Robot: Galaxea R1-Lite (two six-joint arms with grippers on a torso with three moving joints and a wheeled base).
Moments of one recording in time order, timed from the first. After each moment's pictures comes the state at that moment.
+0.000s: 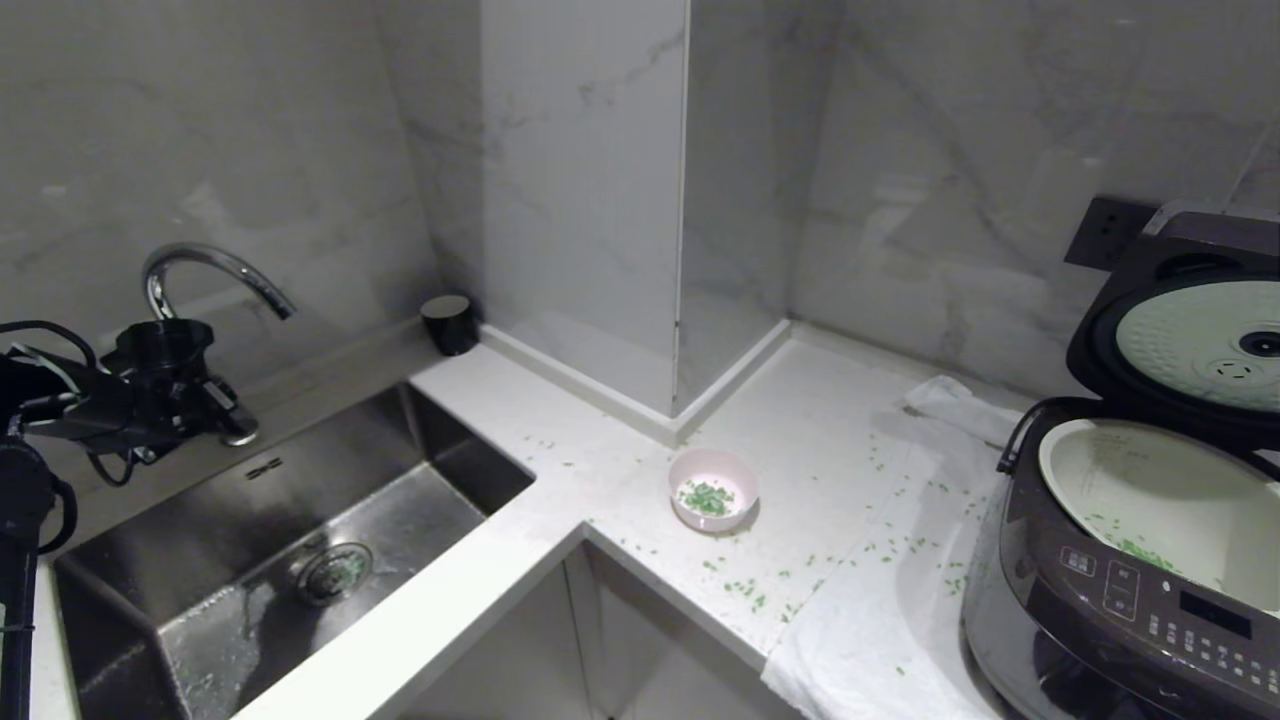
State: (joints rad) left arm 0.38 2.51 -1.81 -0.18 0.47 -0.48; right arm 0.00 0.00 0.00 -0.01 0.00 0.01
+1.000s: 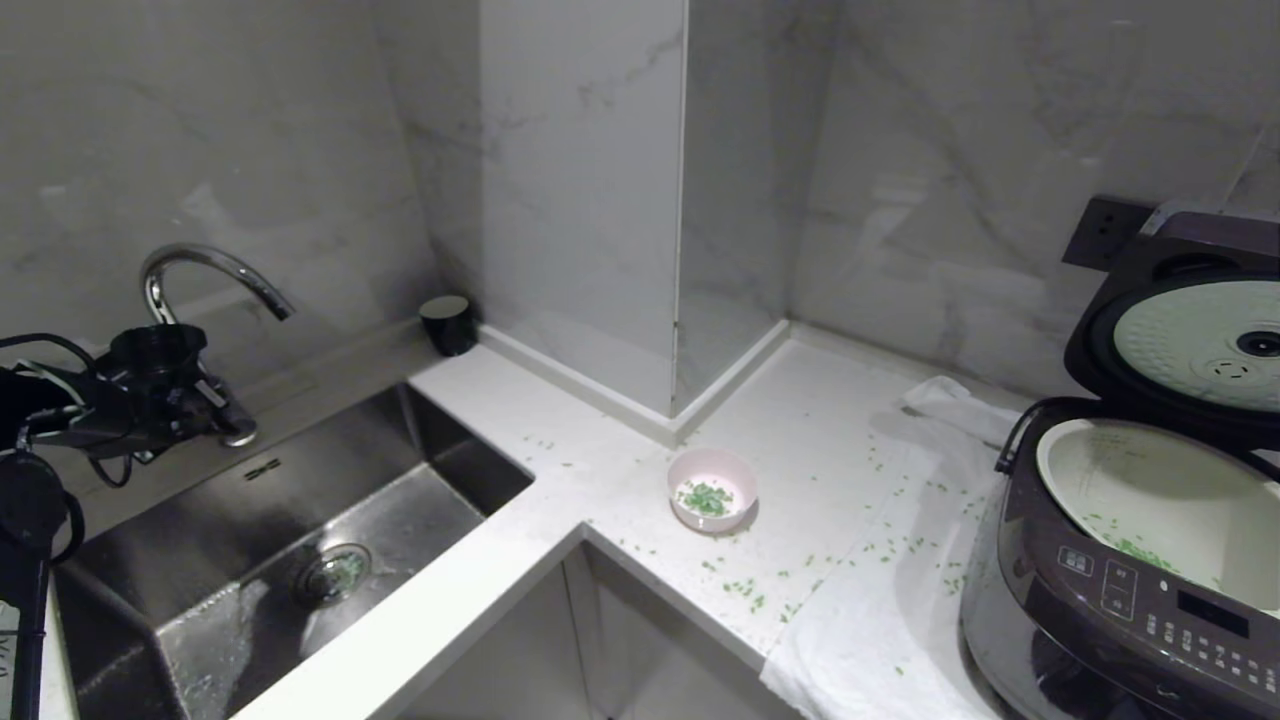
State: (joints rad) left arm 0.41 2.58 -1.91 -0.19 0.48 -0.48; right arm 0.00 0.00 0.00 -0.01 0.00 0.01
